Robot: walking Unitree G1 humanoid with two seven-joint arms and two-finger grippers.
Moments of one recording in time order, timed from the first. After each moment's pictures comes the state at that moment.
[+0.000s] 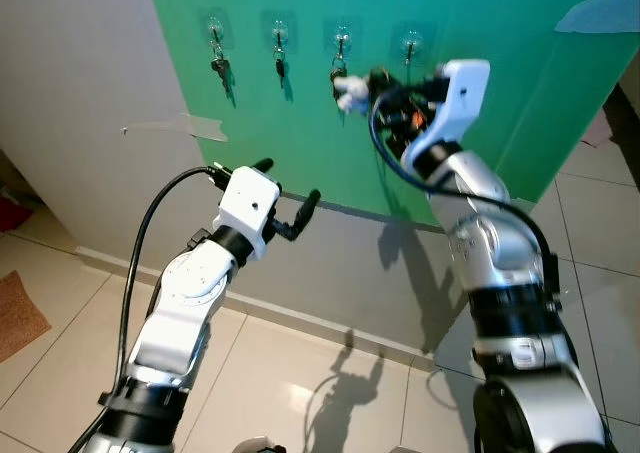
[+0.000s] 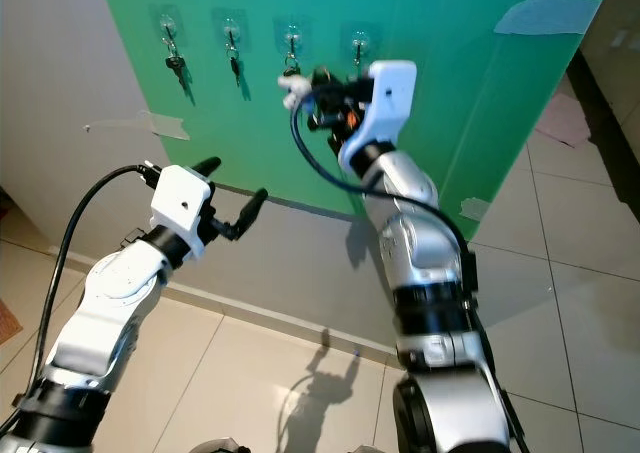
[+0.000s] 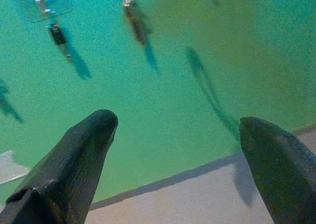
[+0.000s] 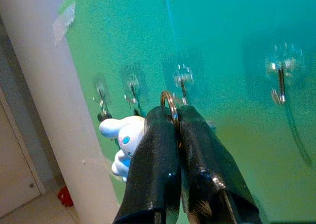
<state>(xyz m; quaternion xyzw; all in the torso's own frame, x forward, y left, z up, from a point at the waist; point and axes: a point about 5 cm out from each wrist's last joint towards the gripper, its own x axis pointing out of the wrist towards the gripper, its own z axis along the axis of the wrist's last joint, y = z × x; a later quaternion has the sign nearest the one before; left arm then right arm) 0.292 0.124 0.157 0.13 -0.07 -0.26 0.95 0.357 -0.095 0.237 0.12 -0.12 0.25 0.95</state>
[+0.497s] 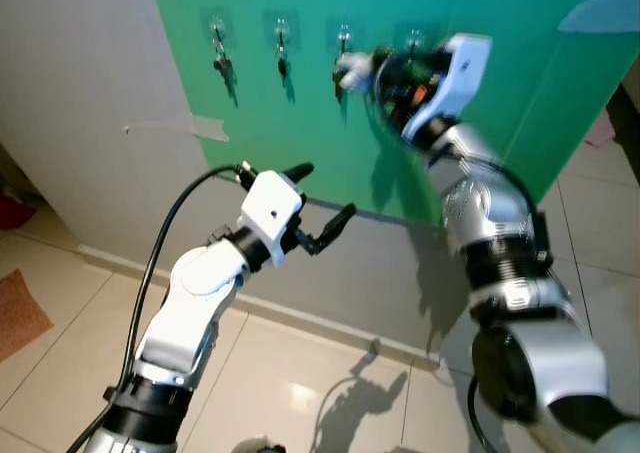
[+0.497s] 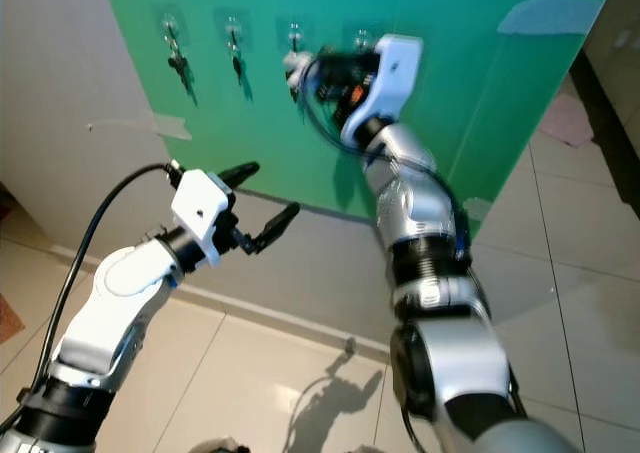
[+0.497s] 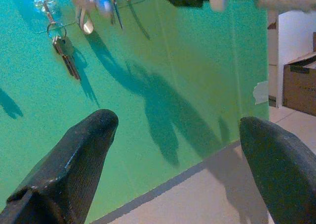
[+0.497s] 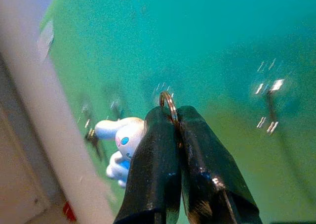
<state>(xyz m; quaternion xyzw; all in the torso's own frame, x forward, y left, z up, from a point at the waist) 0.287 0.102 0.167 0.12 -0.09 -0.36 0.92 0.393 -0.106 0.248 0.16 -0.13 0.22 0.95</state>
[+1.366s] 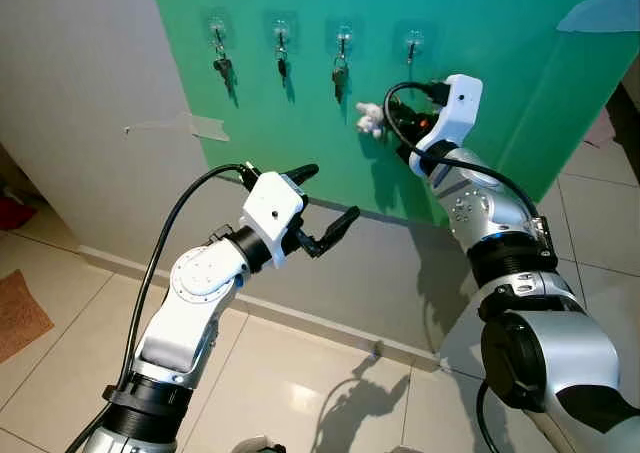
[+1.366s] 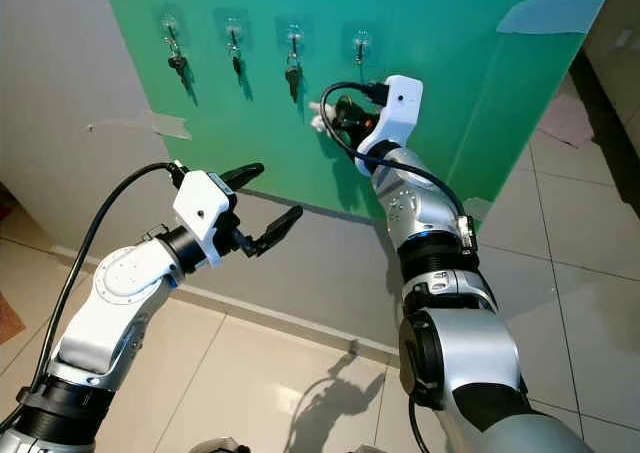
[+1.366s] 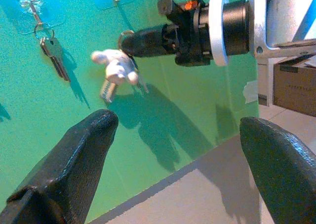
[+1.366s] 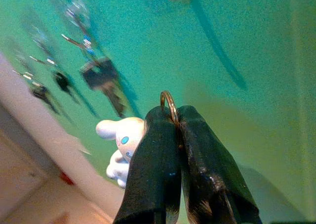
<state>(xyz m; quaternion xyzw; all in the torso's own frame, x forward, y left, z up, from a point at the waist) 0.286 0.101 0.166 0.12 -0.09 -0.38 0.91 0.400 -0.120 0.198 0.20 0.00 0.20 0.96</state>
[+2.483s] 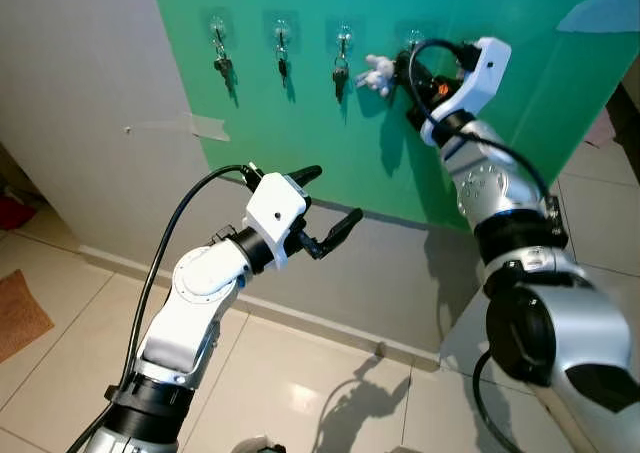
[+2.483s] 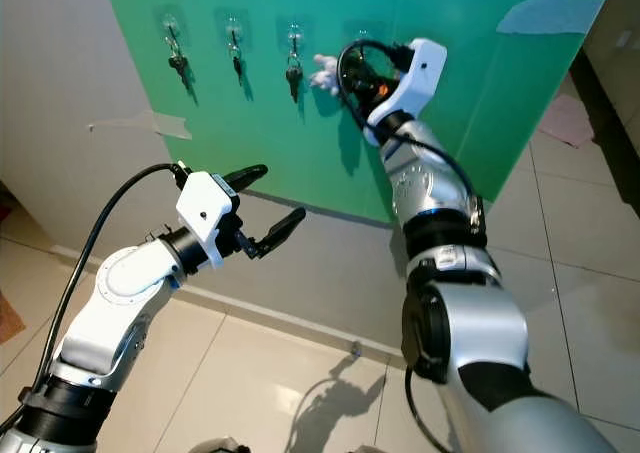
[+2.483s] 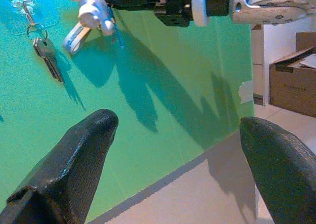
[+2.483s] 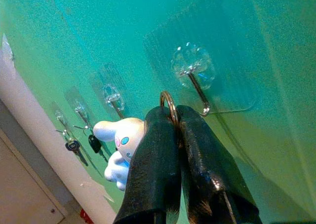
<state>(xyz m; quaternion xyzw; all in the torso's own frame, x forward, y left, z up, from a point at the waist) 0.285 0.098 0.166 0.12 -0.09 -0.39 0.91 0.410 -0.127 0.231 0.23 -0.06 0.20 0.95</state>
